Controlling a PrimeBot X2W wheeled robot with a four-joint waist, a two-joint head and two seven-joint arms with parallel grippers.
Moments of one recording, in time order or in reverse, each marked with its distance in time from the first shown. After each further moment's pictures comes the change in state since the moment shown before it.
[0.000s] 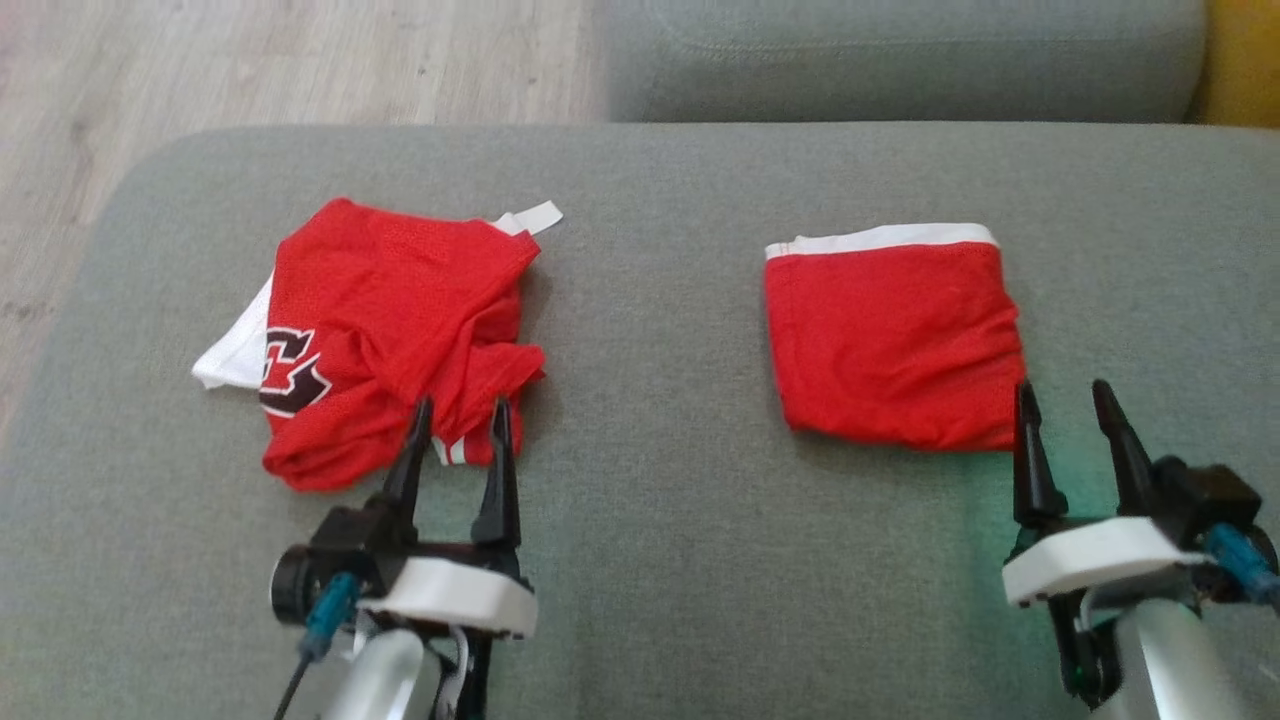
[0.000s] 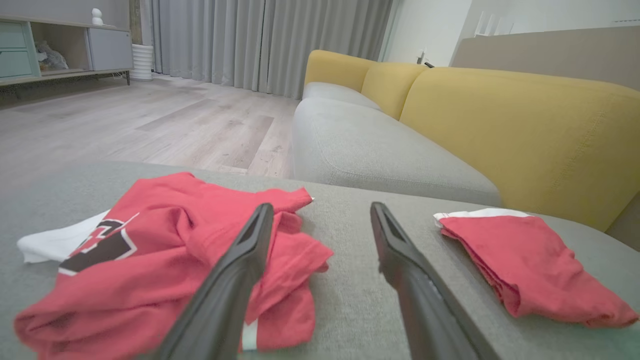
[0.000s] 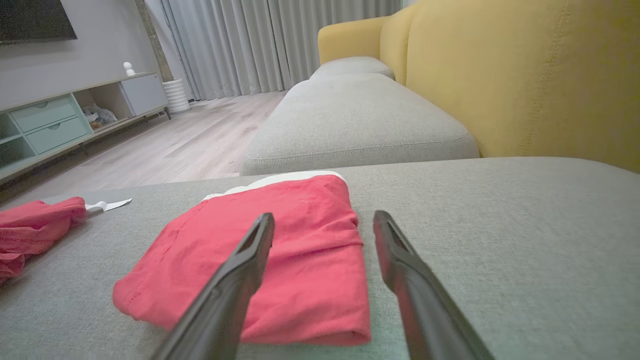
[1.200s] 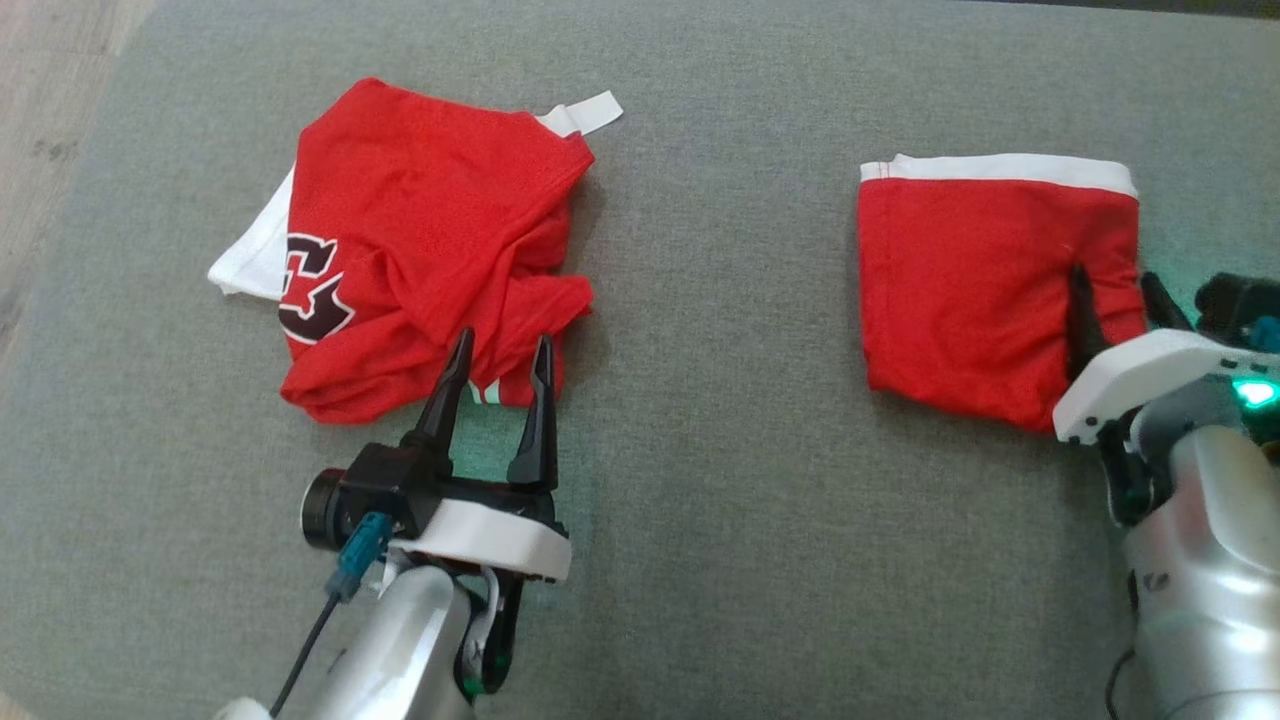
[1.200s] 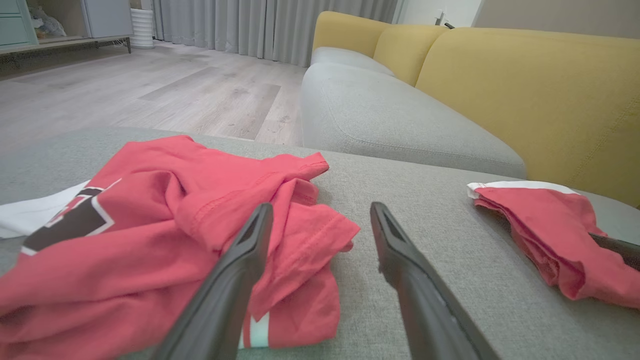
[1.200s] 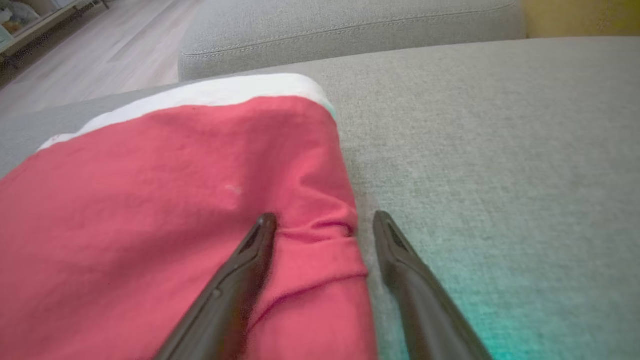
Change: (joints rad) left arm -0.105 0.000 -0.081 0.002 -0.022 0.009 0.000; right arm -0.388 -0.051 -0.143 0.359 -0.063 0.000 0.243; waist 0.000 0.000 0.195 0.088
